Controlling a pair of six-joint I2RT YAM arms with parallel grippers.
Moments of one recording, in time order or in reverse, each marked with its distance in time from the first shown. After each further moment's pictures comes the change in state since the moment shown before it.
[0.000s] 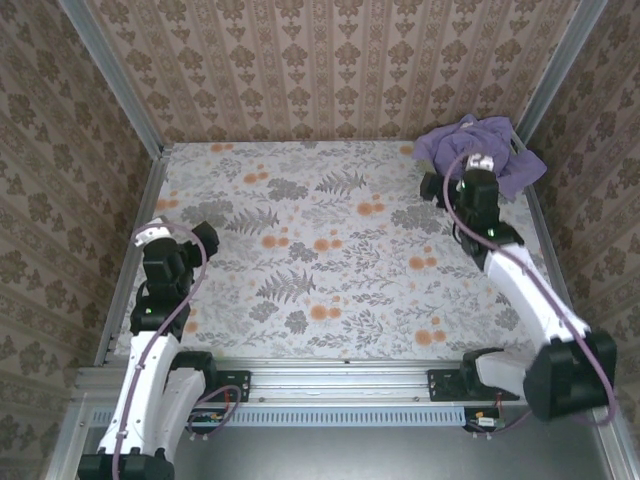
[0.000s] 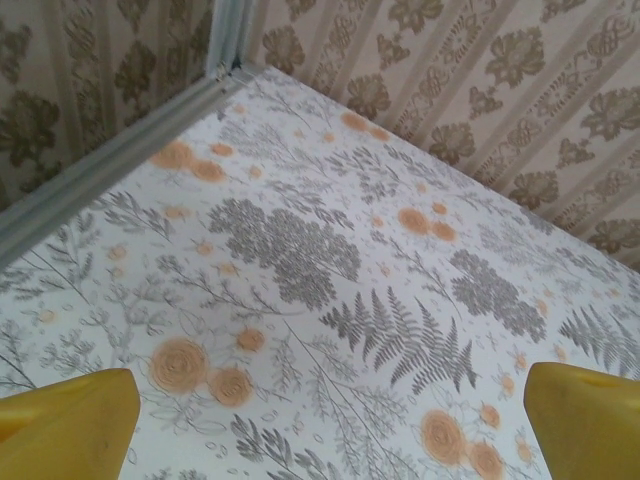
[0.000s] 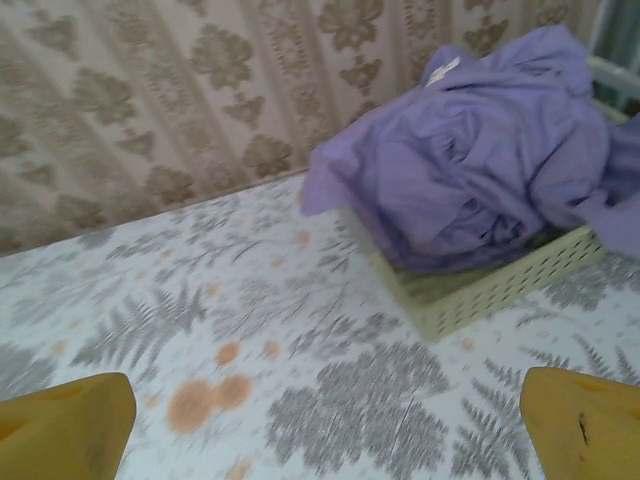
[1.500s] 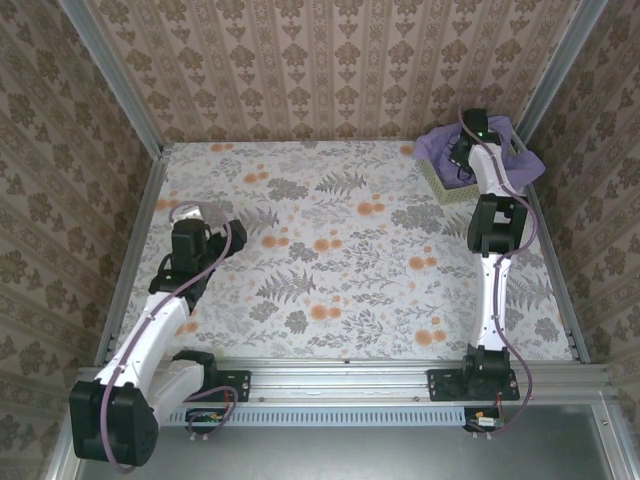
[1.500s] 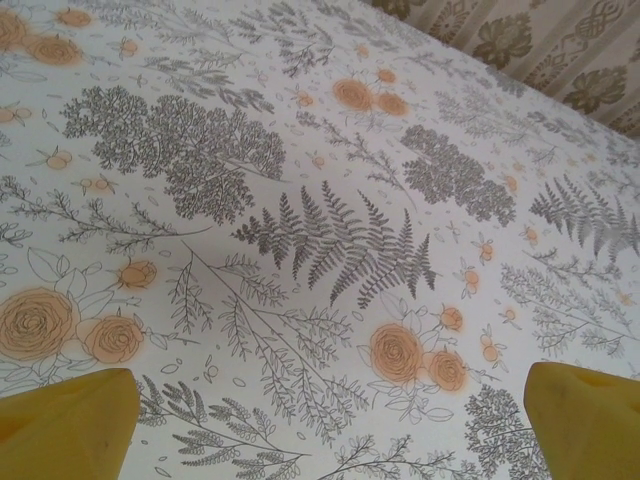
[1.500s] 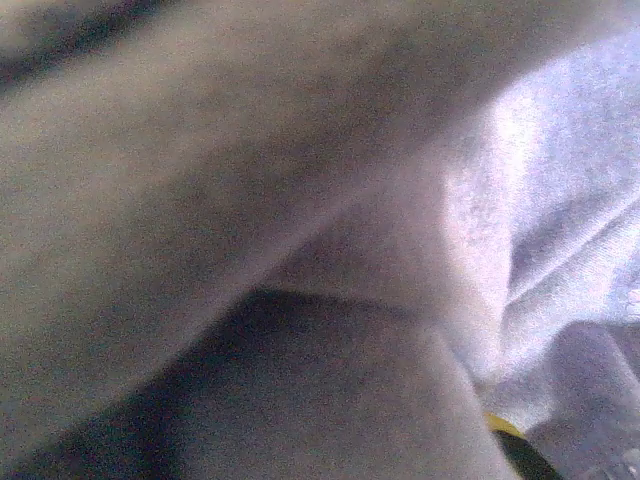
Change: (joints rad) left arm -0.120 0.291 0.035 0.093 0.082 0.005; right arm -0.247 1.337 1.422 -0.616 -0.013 0.177
